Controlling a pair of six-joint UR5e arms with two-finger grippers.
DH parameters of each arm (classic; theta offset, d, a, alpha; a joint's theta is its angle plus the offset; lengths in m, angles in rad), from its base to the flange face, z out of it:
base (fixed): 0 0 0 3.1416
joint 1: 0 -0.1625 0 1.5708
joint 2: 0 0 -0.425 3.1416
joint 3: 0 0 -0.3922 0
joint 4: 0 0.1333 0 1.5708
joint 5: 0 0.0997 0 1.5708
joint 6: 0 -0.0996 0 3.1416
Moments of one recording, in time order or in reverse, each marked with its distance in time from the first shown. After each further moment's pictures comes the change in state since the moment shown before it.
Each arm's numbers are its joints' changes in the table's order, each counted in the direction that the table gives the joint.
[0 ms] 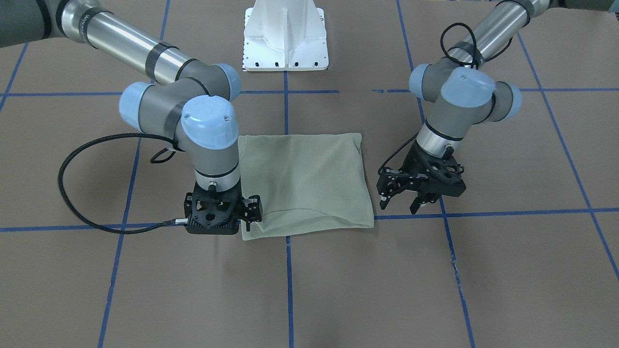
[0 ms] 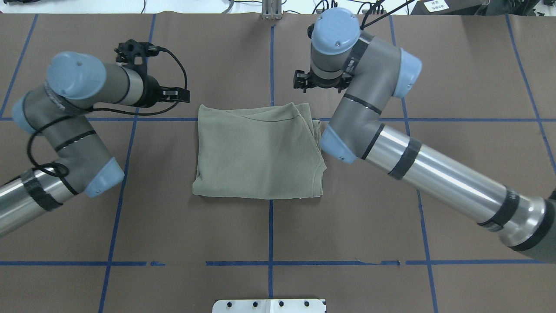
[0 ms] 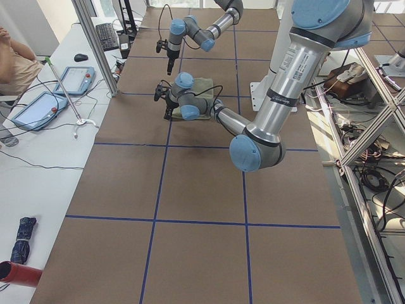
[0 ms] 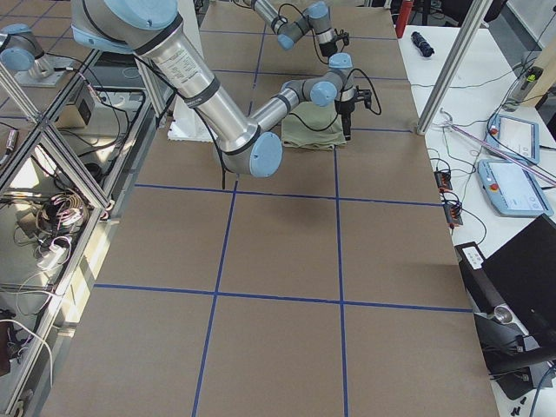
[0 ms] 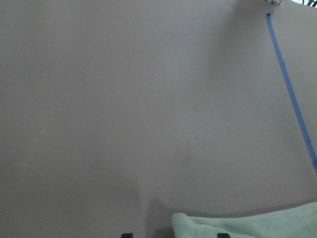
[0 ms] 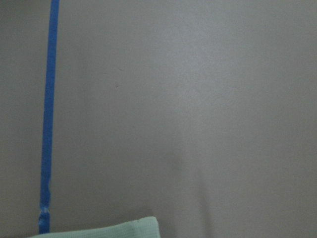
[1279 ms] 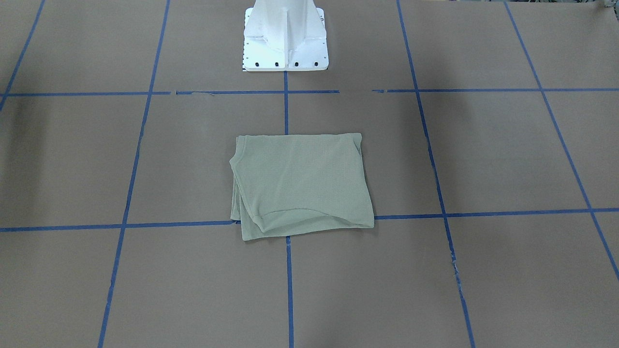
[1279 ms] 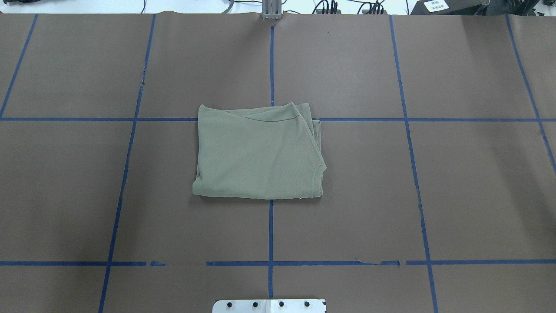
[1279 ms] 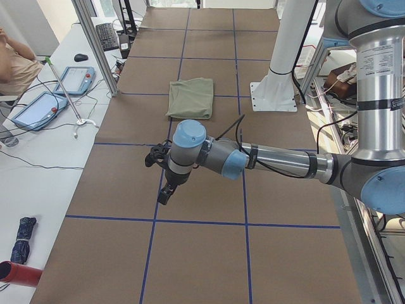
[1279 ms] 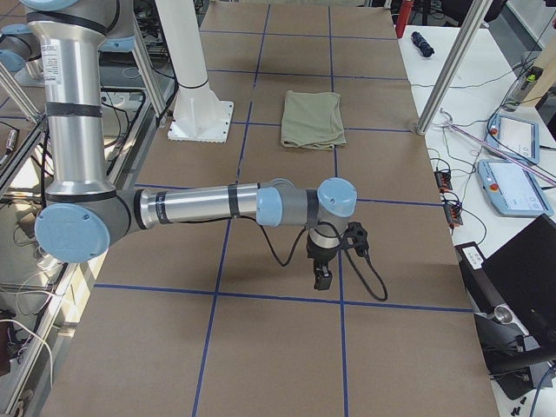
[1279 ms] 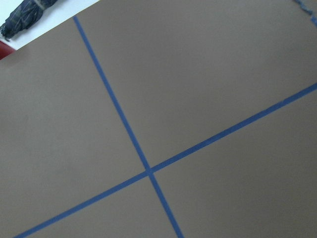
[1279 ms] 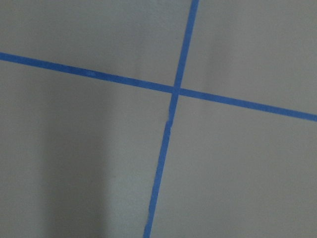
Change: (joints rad) left arm 0.741 -0.578 -0.220 0.336 -0.366 -1.114; right arm -0.751 0.818 0.327 -0.231 0.416 1.133
